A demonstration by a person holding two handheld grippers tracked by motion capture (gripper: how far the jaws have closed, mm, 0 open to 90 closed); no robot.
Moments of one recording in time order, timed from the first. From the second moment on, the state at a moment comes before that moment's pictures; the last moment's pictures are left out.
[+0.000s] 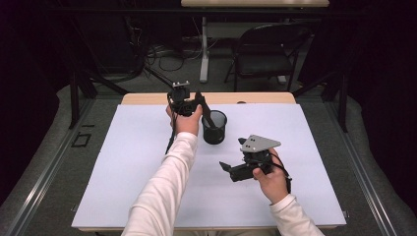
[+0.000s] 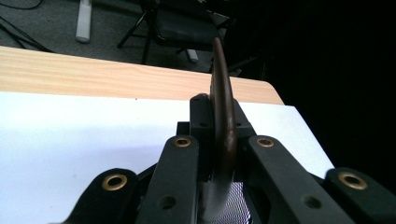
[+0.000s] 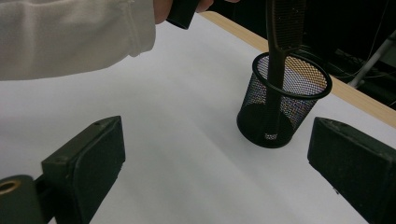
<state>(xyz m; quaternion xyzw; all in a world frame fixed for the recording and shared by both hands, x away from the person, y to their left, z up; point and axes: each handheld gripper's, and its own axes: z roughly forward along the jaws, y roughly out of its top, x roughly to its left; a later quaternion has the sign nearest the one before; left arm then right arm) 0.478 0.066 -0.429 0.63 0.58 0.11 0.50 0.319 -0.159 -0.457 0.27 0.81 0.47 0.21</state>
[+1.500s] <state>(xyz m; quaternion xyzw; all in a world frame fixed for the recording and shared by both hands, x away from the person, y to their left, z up) 0.481 0.086 -0.442 0.60 0.61 0.11 0.50 0.319 -0.159 -0.458 0.27 0.81 0.47 0.21</state>
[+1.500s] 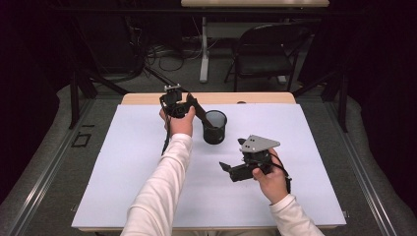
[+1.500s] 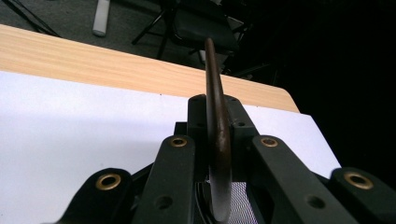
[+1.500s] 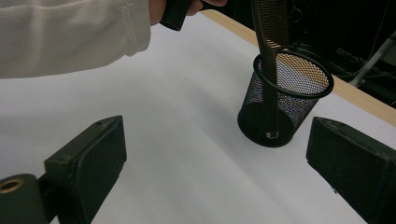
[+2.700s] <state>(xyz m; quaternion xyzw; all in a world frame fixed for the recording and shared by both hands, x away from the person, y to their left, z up) 0.480 0.094 -0.436 0.59 0.62 0.12 0.50 0.319 -0.157 -0.459 0.27 0.81 0.47 0.21</state>
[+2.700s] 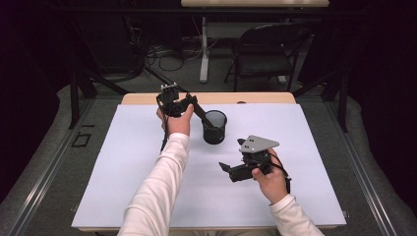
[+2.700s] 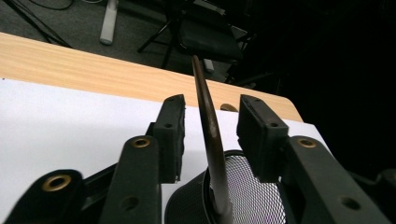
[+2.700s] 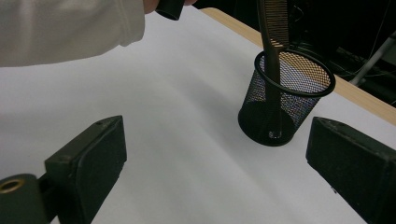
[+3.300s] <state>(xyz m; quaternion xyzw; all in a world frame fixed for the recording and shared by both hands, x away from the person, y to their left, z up) 0.476 0.105 -0.427 0.58 0.62 0.16 0.51 0.320 -0.157 -0.460 0.27 0.82 0.46 0.21</state>
